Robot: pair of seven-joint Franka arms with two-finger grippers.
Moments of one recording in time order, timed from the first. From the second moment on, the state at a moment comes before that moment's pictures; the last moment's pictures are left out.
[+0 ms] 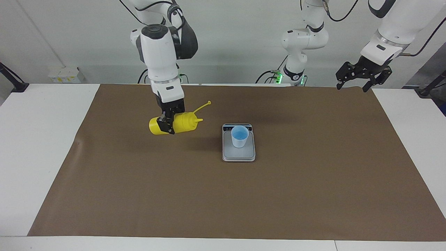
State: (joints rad) left arm 0.02 -0.07 -0.07 -1.59 -0.05 1.49 0.10; right arm 0.37 0.20 0.05 -1.74 -0.30 2.16 -0.83
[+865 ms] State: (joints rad) left arm 0.02 -0.07 -0.07 -1.59 -0.05 1.49 0.10; right arm 0.55 0.35 0.05 -1.69 -0.76 2.17 -0.83
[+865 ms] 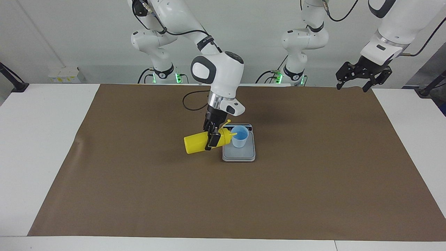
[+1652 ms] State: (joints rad) left arm 0.02 -0.07 -0.07 -1.59 -0.05 1.49 0.10; right arm 0.60 0.39 0.05 -1.69 -0.98 2.12 -0.83
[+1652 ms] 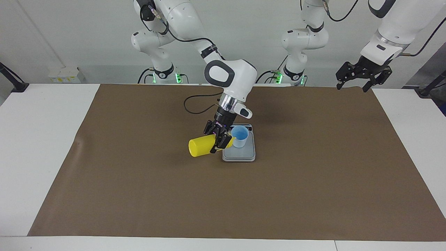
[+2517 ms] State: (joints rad) left arm 0.02 -0.07 -0.07 -1.59 -0.05 1.49 0.10; right arm 0.61 0.39 0.05 -1.70 -1.03 2.13 -0.86
